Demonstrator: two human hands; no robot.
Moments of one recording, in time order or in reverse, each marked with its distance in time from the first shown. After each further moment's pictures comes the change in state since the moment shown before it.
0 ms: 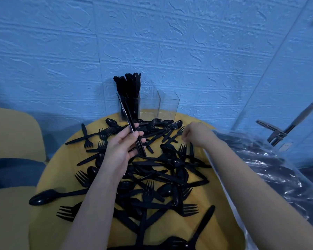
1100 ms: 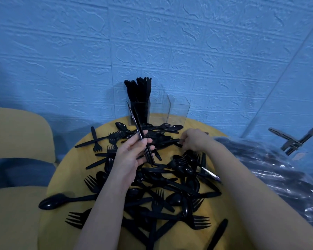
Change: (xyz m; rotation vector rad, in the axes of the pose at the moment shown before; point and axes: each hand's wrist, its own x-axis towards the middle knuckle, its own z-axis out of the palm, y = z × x) left_hand 0.006 -0.006 -0.007 -0.023 -0.013 -0.012; right_hand 0.022 -0.026 0.009 -0.075 -0.138 -0.037
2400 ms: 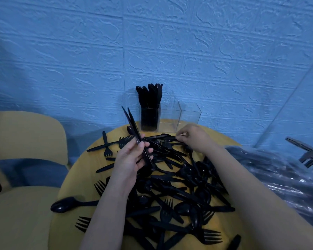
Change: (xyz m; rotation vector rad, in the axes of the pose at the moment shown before) left_hand 0.005 0.009 -0.014 -0.062 0.109 0.026; right_hand 0.022 -0.018 -0.001 0.219 0.241 -0.246
